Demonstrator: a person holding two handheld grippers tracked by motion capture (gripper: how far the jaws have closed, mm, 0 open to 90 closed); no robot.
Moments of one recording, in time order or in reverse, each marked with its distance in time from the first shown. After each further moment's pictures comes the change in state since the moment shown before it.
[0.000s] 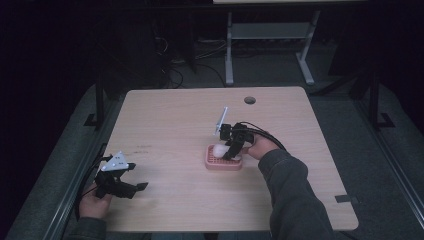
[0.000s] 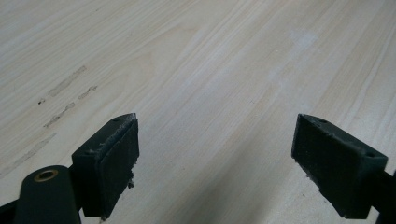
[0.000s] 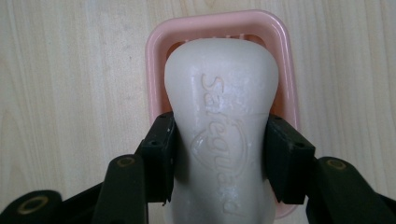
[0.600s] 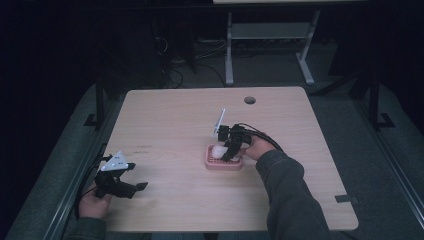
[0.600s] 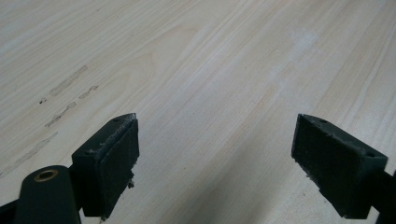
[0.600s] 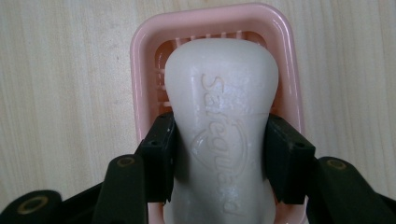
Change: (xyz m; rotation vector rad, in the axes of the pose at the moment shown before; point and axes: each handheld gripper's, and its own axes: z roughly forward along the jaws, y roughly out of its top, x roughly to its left) left arm 0.000 0.000 0.000 -0.002 0.000 -0.003; right arm -0.004 0.002 0.013 0.016 0.006 0.011
